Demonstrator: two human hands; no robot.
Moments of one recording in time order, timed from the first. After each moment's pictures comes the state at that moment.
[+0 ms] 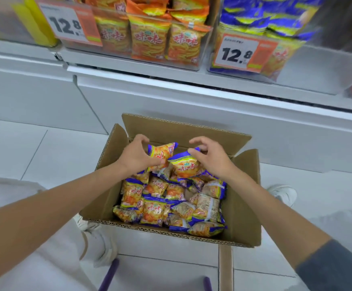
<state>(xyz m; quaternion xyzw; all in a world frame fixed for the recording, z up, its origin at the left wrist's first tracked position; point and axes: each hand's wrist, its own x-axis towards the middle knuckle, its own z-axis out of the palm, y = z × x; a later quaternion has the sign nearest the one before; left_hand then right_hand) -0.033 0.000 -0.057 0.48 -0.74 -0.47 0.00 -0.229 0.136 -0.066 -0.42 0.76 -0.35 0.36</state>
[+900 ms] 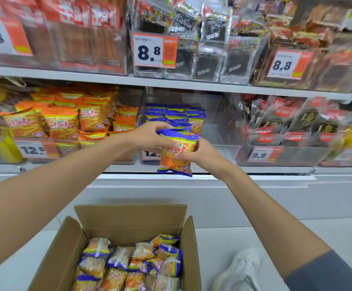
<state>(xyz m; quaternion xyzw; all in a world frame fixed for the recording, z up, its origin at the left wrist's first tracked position) -0.224 0.018 0.204 0.22 -0.81 -0.54 0.08 -0.344 0.165 0.168 -0.41 0.67 -0.52 0.33</state>
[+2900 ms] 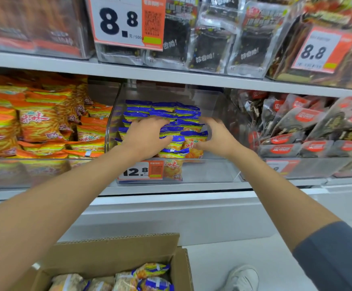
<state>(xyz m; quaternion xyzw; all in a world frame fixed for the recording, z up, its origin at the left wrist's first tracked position) -0.333 -0.047 0.146 0.20 -0.96 -0.10 0.17 -0.507 0.103 0.137 -0.43 0.85 -0.29 0.06</state>
